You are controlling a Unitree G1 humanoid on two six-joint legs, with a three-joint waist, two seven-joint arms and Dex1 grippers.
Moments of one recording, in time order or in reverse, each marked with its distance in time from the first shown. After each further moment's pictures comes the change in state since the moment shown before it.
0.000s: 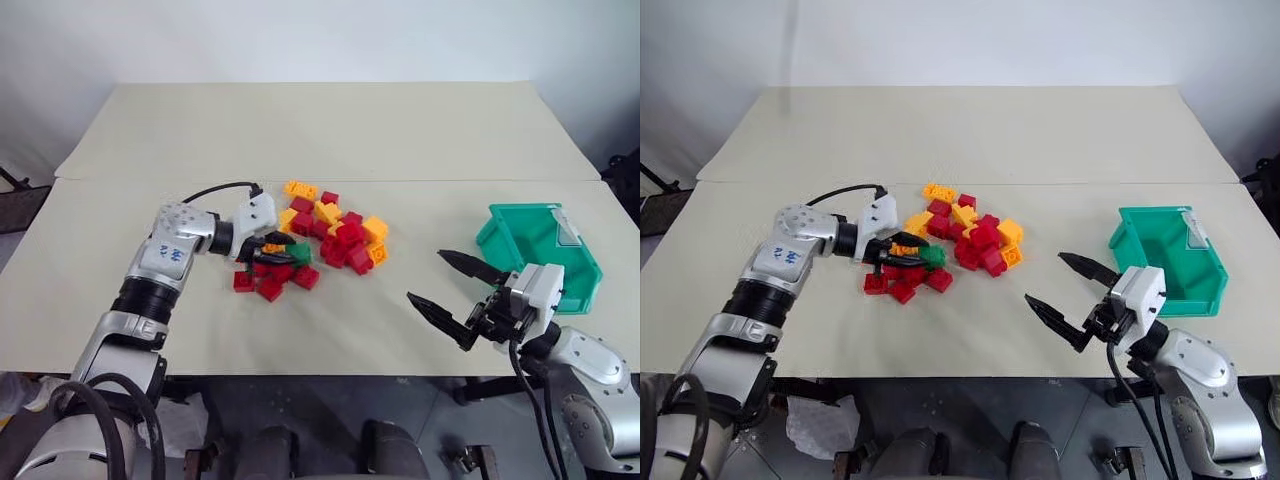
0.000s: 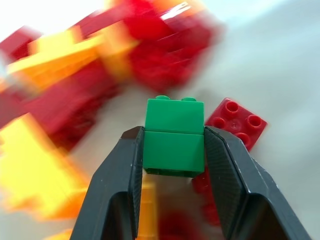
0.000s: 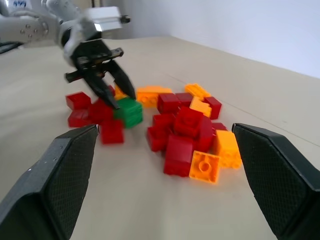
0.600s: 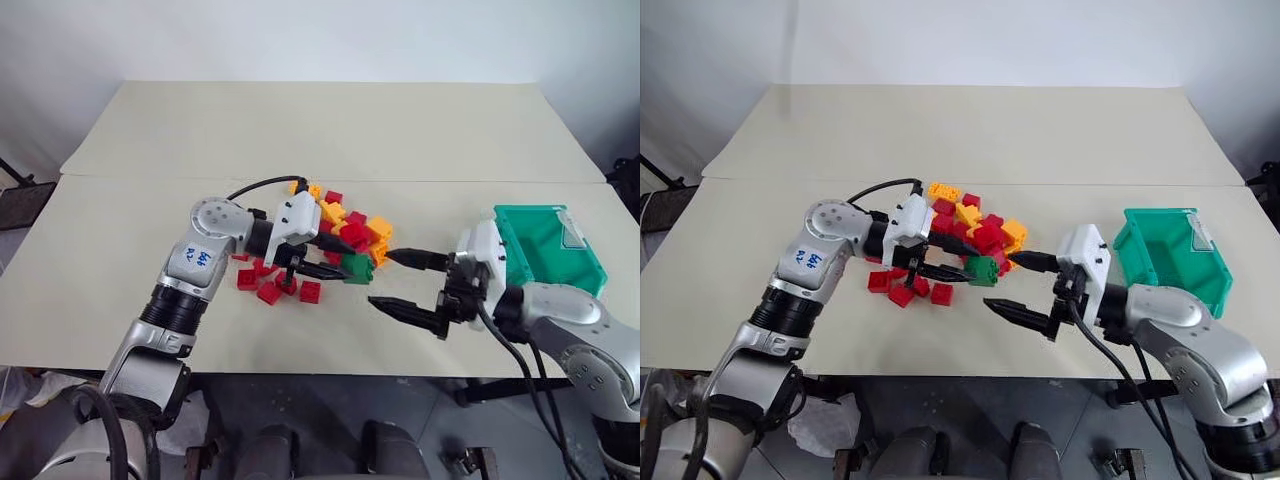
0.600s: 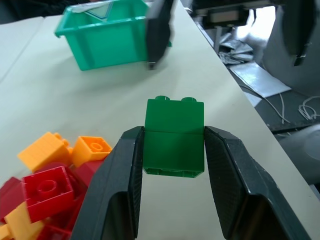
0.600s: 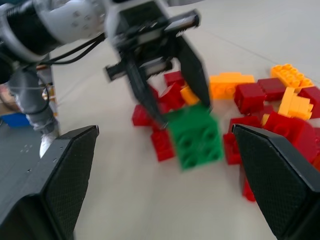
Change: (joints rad) left arm -0.002 -0.132 -0.055 -0.247 -0.075 0.086 0.004; right arm -0.341 -0.110 0.173 -0.044 0.163 0.496 -0.087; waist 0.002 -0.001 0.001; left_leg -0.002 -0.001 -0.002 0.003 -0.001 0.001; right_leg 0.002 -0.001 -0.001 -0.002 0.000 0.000
